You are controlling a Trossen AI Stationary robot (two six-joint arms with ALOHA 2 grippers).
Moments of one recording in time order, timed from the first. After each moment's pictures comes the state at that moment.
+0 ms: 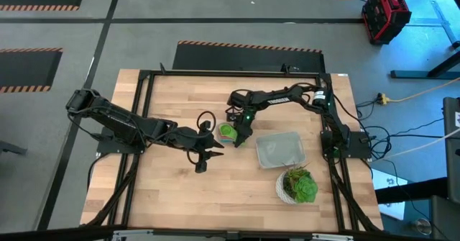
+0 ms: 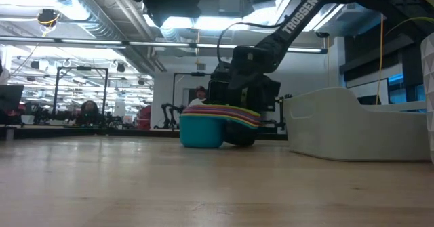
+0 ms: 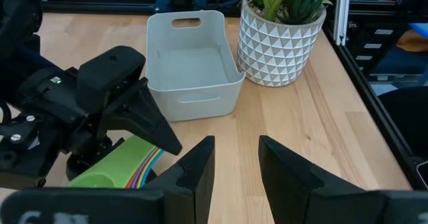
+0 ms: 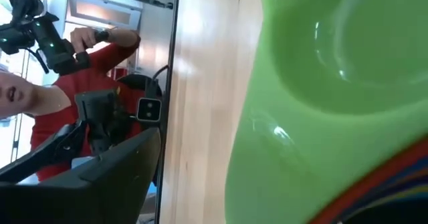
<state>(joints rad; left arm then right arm) -0.26 1.34 0.88 -0.02 -0.20 -0.17 -0.30 2.22 1.37 -0.42 -1.18 0.04</state>
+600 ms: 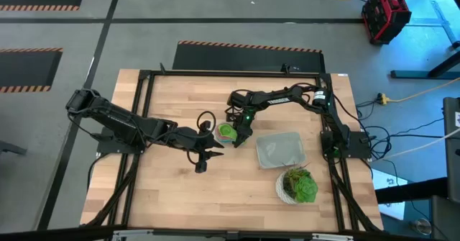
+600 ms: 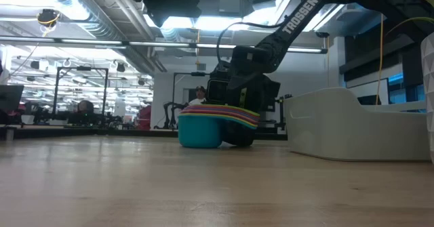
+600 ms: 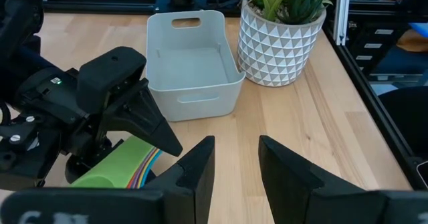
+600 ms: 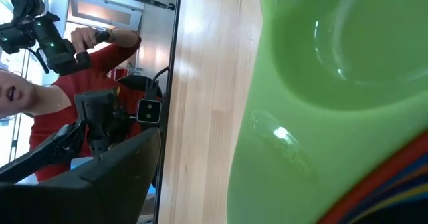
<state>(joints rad) -0.27 1.34 0.88 -0.02 -0.20 -0.17 -0.30 2.22 1.37 -0.40 -1.17 0.05</state>
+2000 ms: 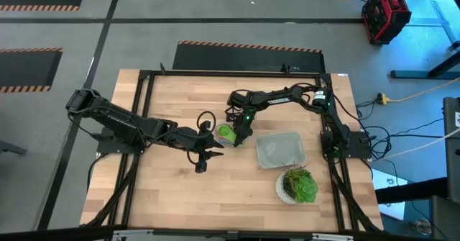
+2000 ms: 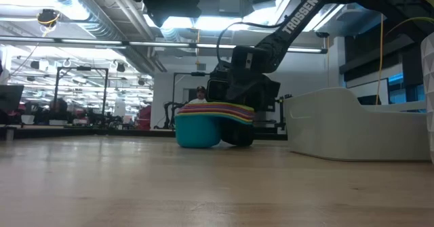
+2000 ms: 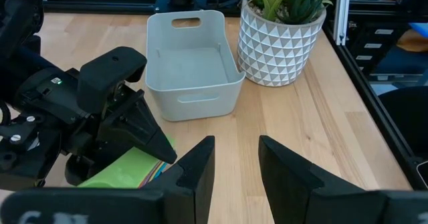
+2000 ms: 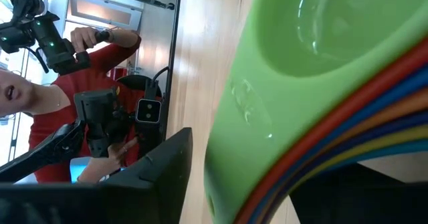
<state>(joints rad) -0.26 1.34 0.88 -0.02 -0.20 -0.17 -0.30 2.22 1.37 -0.40 -1.17 0.04</state>
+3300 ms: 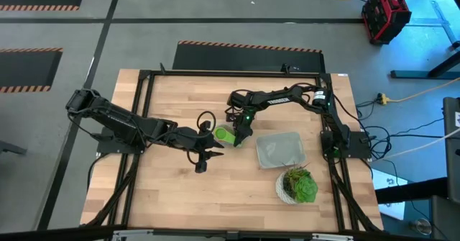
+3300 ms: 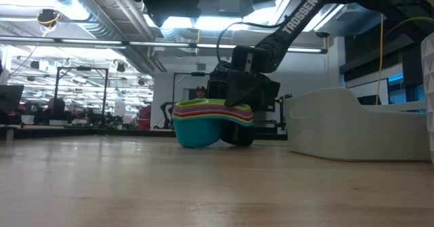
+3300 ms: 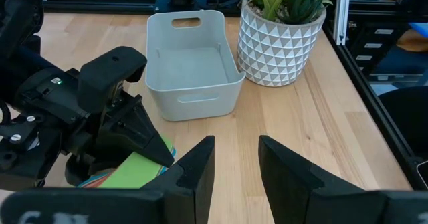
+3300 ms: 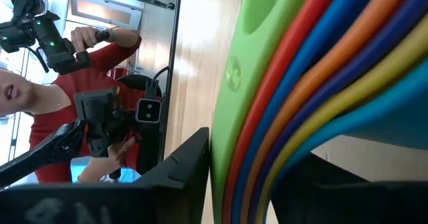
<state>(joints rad) -0.27 1.34 0.88 -0.02 -0.20 -0.17 -0.30 2.22 1.37 -0.40 -1.17 0.04</state>
